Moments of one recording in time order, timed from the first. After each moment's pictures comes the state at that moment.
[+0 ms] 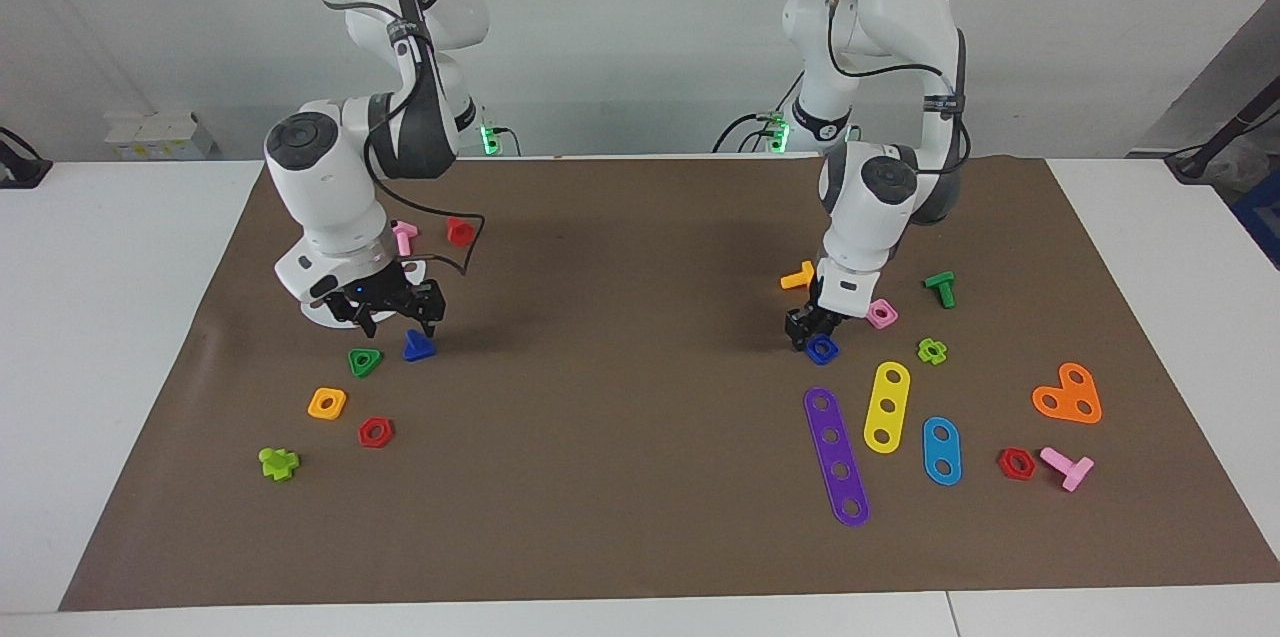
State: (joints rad) left arm -0.29 0.22 0.00 -2.19 -0.07 2.53 -0.63; right arm 0.10 0.18 -0.02 -2.02 0.00 2.28 0.09
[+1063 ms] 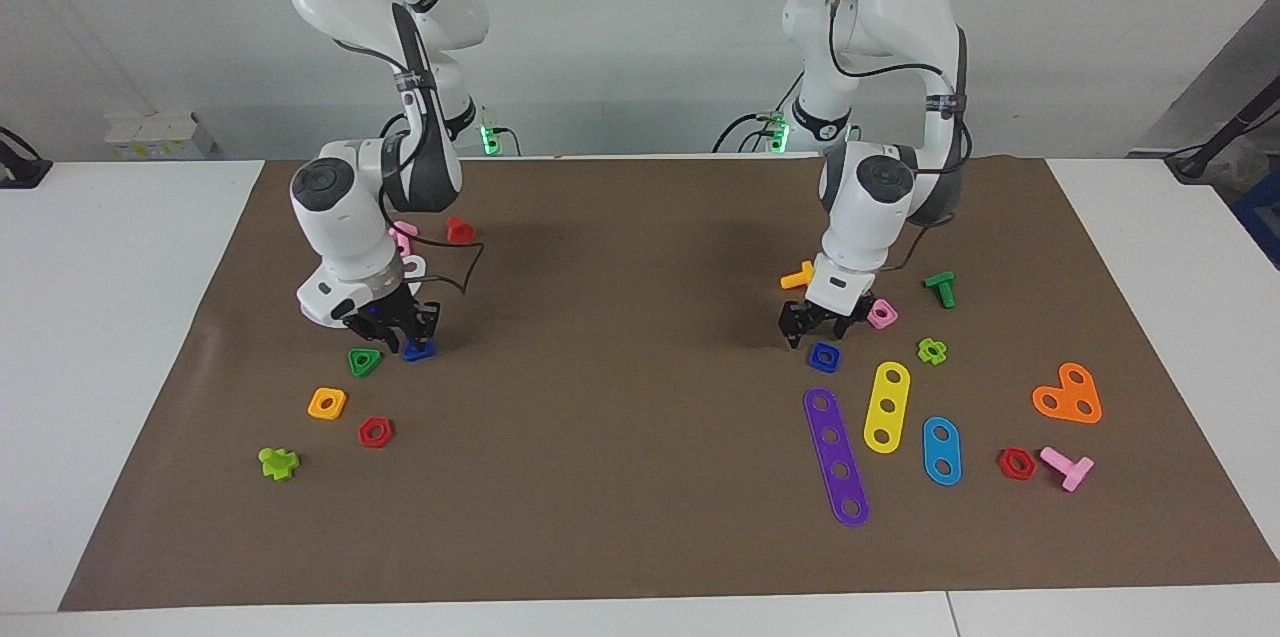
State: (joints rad) left arm -0.29 0.23 0.00 -2.18 -0.01 2.54 -0.10; right arm 0.08 0.20 -0.01 -2.15 0.00 2.42 0.03
